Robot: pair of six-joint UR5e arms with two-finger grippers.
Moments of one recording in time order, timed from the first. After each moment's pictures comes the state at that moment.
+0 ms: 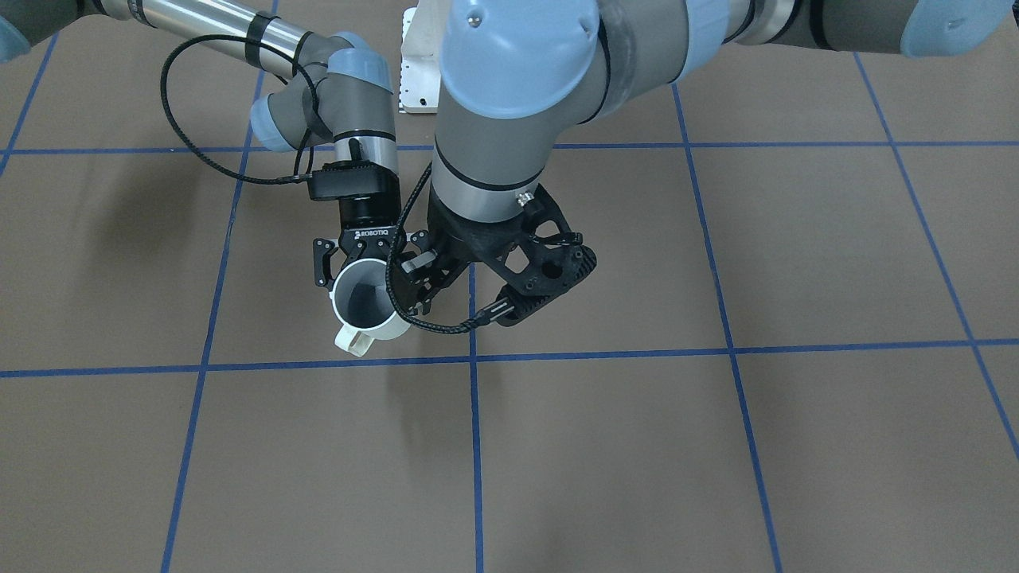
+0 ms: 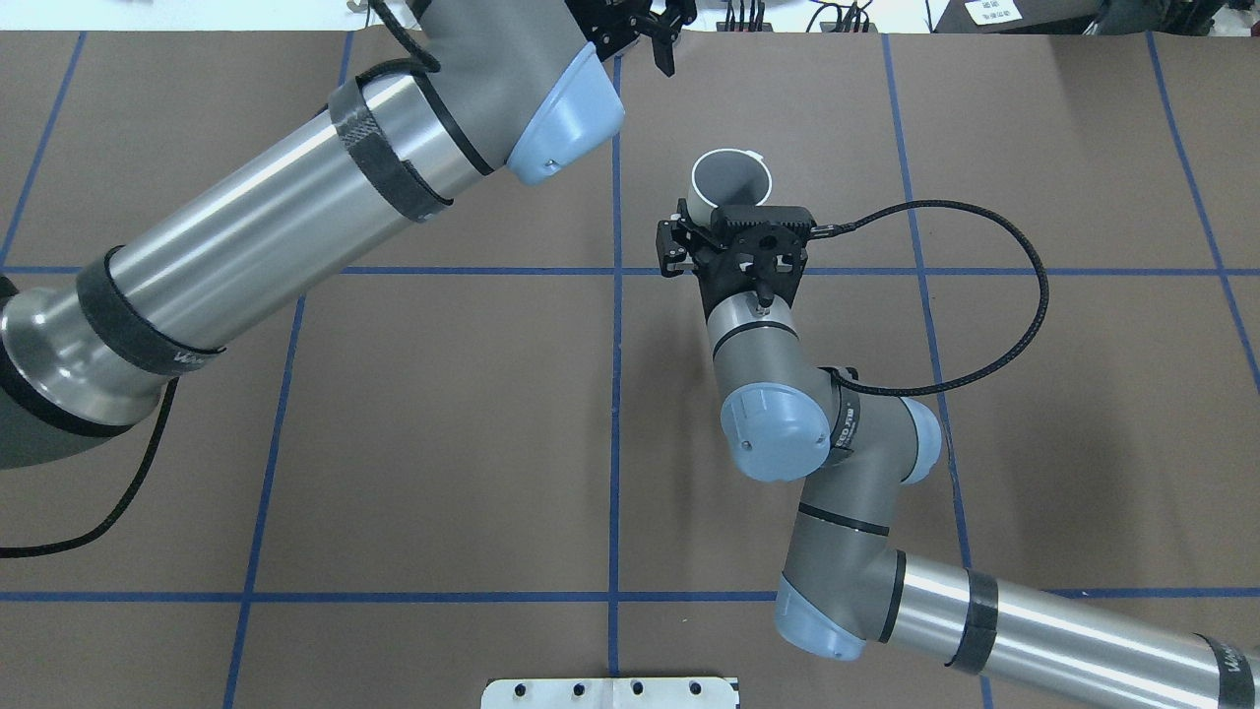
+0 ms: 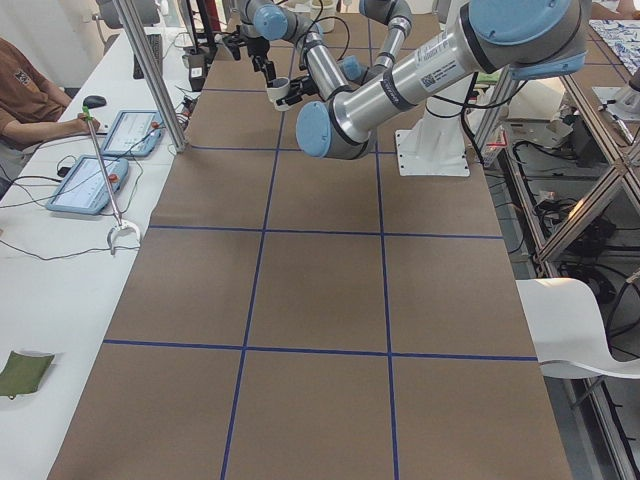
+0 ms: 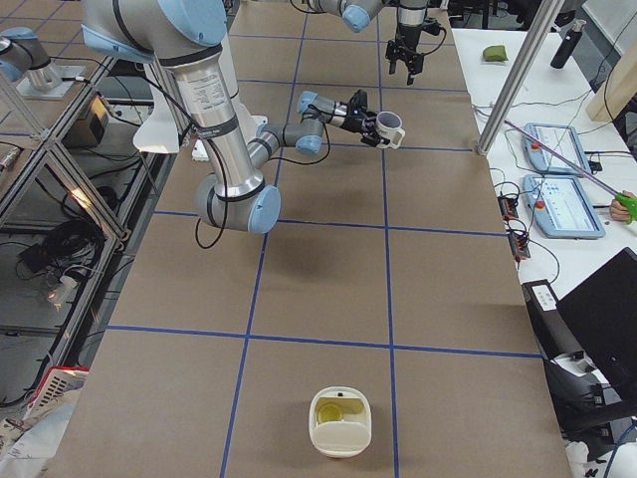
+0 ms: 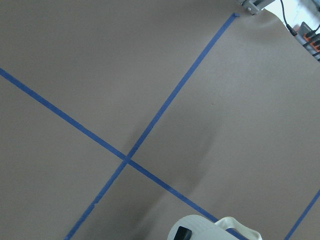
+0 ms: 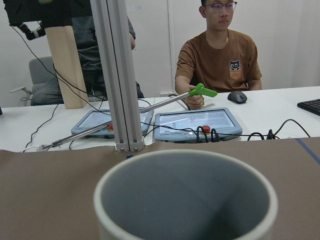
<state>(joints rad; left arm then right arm) -0.85 -2.79 -1.28 -1.37 -2.21 -1.56 0.37 -1.01 1.54 -0.93 0.71 1.18</state>
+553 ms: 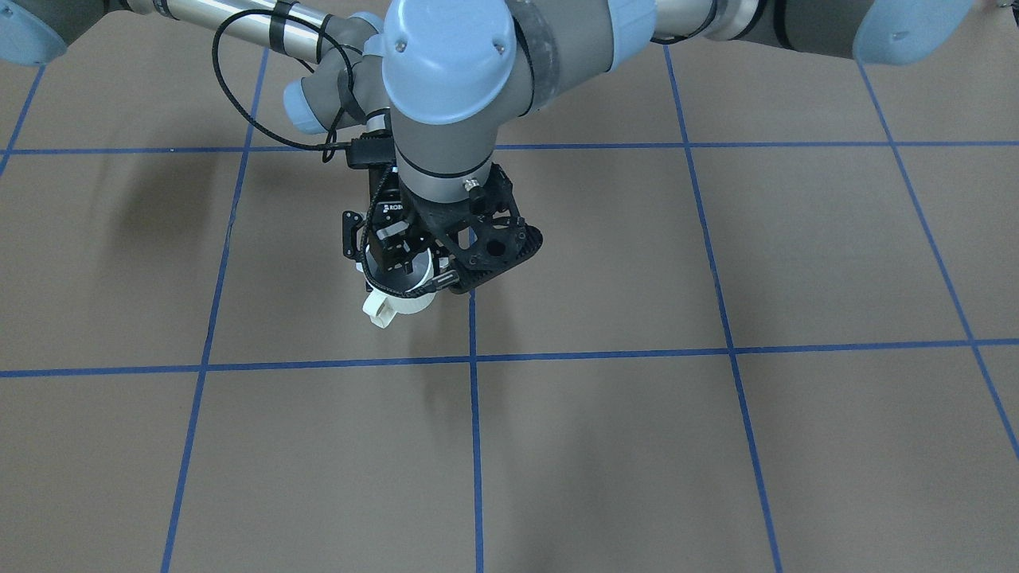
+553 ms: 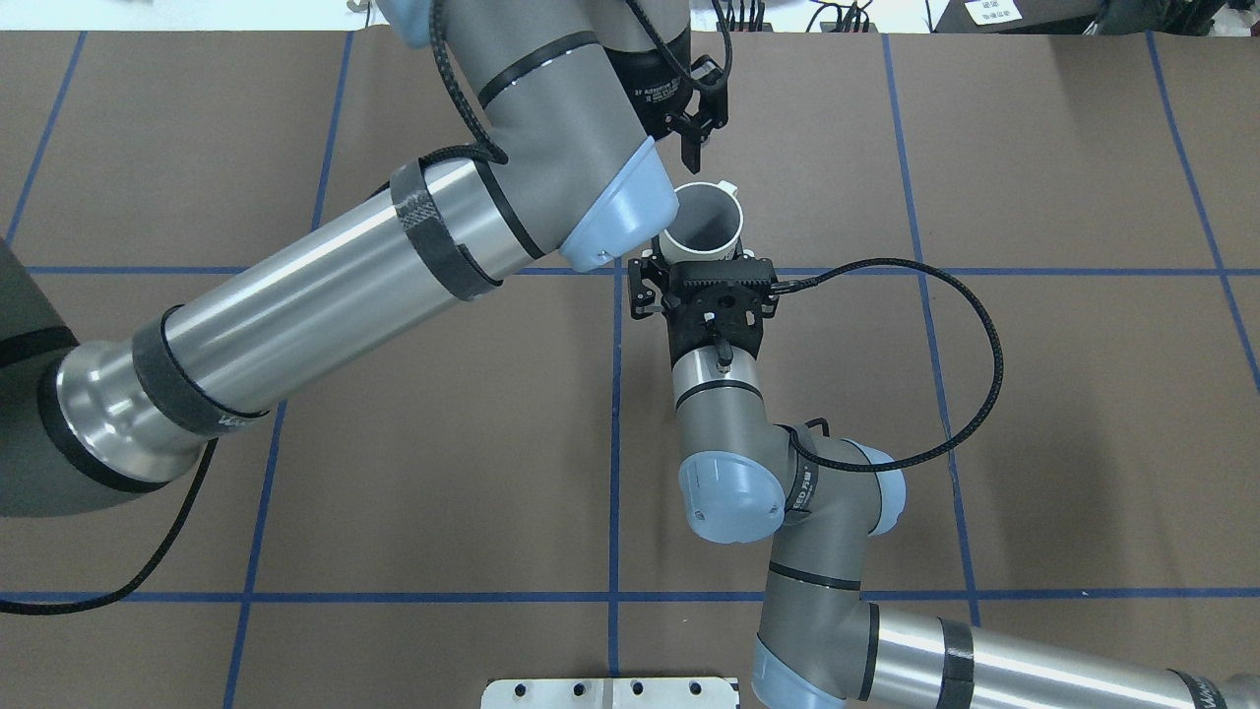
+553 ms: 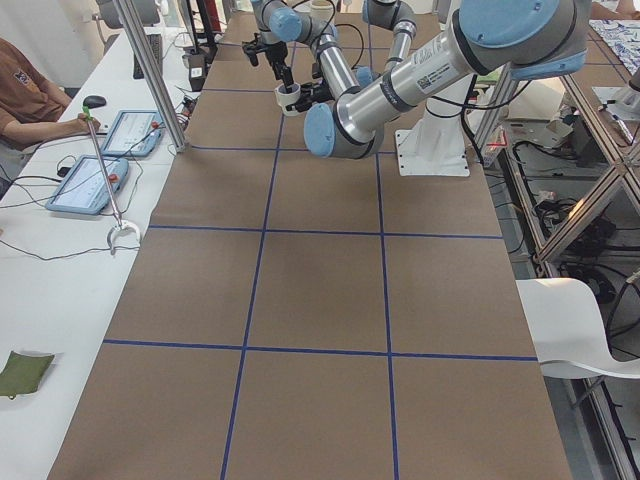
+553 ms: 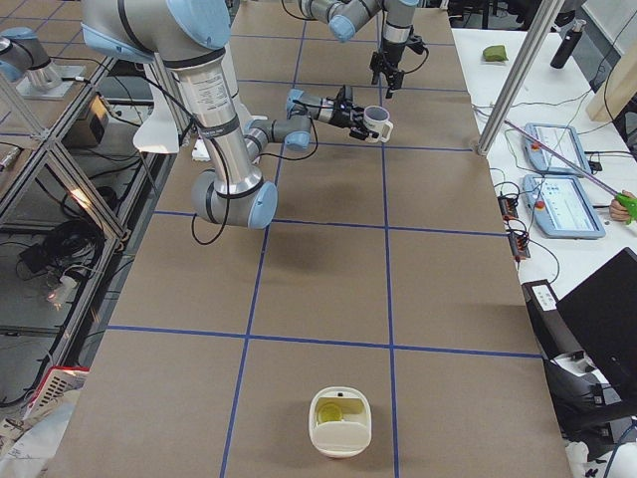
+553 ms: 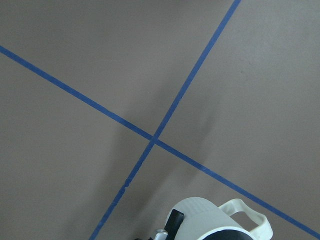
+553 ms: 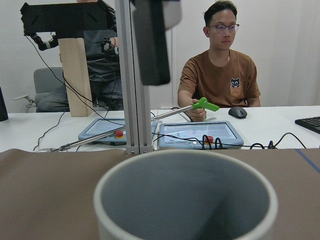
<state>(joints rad) -0.75 -2.79 -1.30 -1.29 -2.21 -1.51 0.30 -0.99 1.54 -0.95 0.57 1.18</state>
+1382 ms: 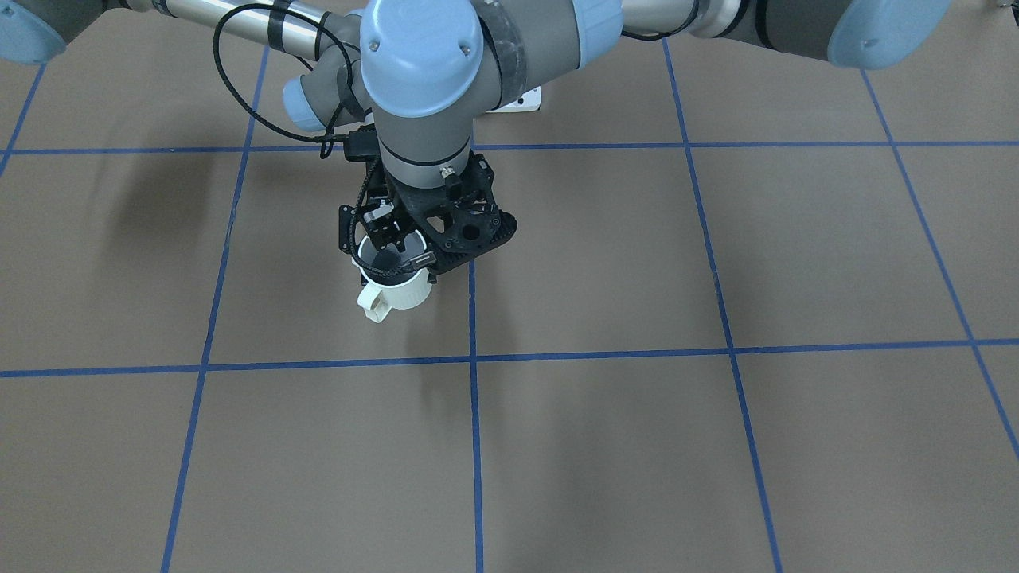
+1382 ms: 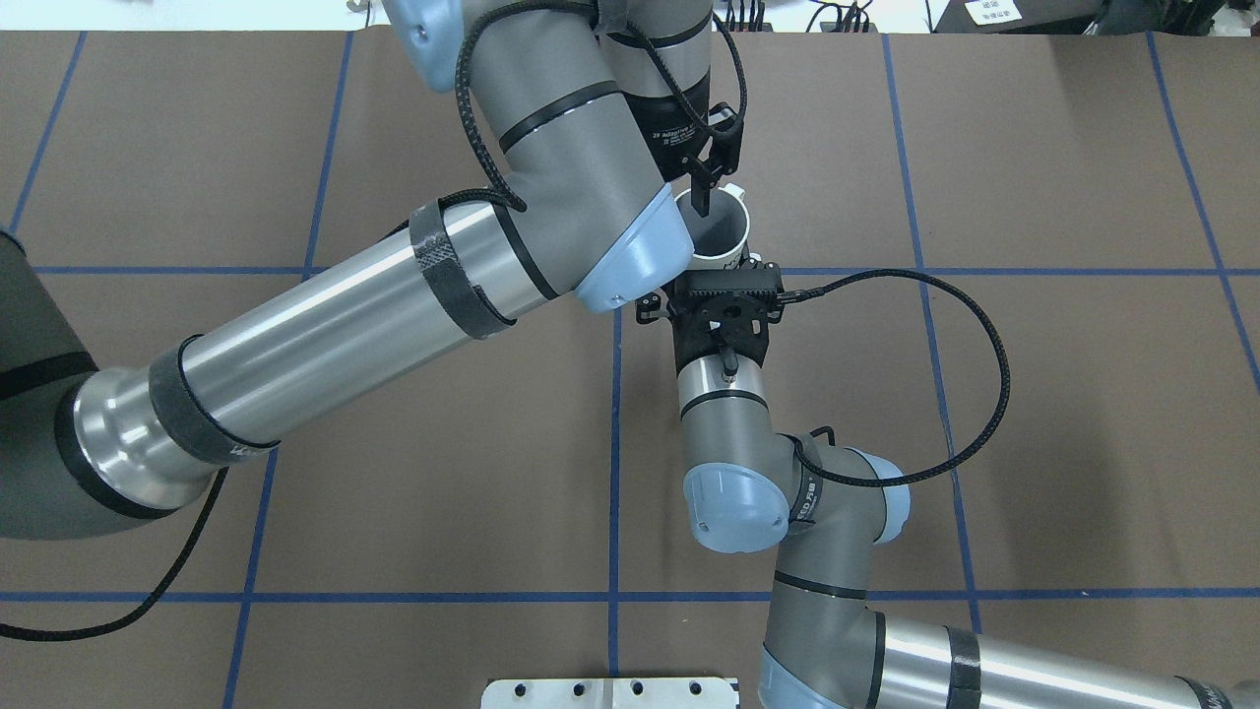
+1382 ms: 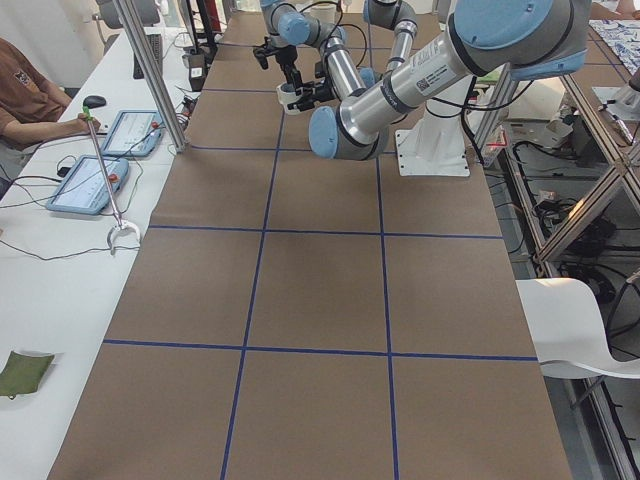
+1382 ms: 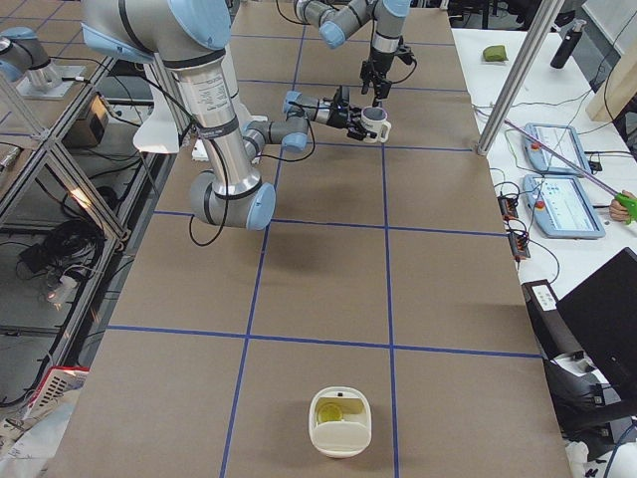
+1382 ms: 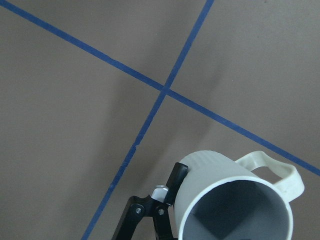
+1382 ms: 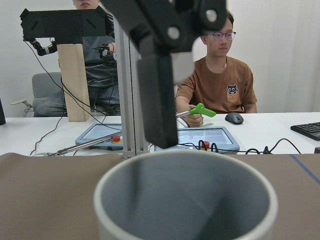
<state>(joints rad) -0.72 -2.78 -1.31 -1.29 -2.21 -1.51 0.29 -1.01 1.55 -0.95 0.54 1.17</state>
